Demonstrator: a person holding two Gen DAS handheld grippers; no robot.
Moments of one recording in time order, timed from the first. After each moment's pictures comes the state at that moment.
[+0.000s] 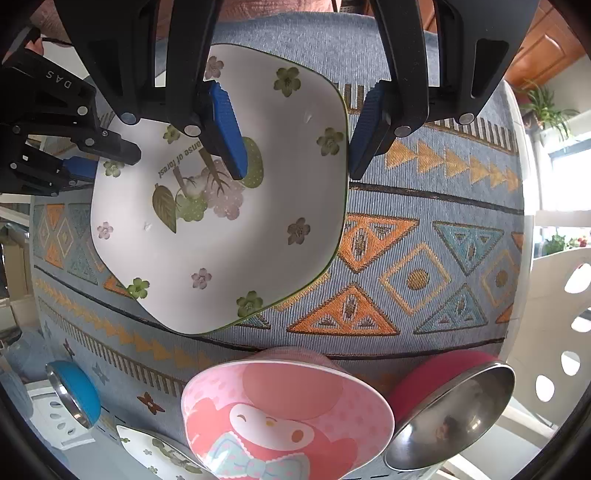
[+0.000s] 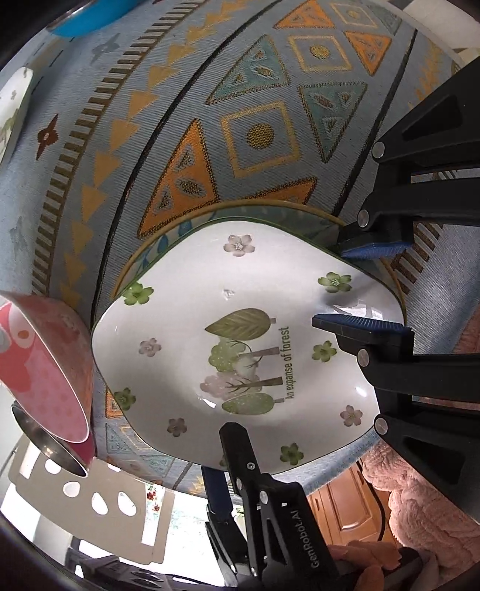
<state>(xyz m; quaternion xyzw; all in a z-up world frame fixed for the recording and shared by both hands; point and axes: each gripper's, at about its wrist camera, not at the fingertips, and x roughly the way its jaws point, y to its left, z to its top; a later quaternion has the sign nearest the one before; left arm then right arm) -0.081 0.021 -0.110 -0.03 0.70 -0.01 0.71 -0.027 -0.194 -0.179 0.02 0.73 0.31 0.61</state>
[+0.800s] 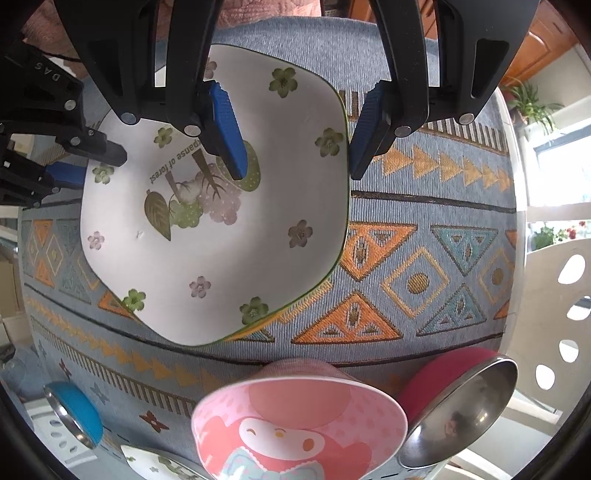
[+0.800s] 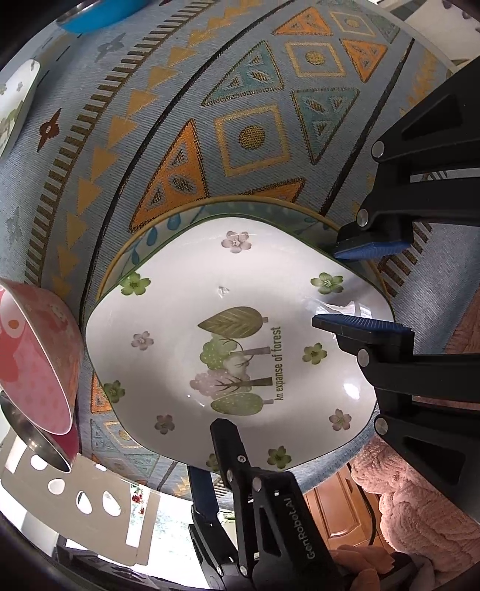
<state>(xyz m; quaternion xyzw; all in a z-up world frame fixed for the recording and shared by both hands) -0.079 -0.003 -0.118 0.00 0.71 -0.01 0.70 -0.029 -0.190 -0.175 -0.01 0.73 0.32 0.61</state>
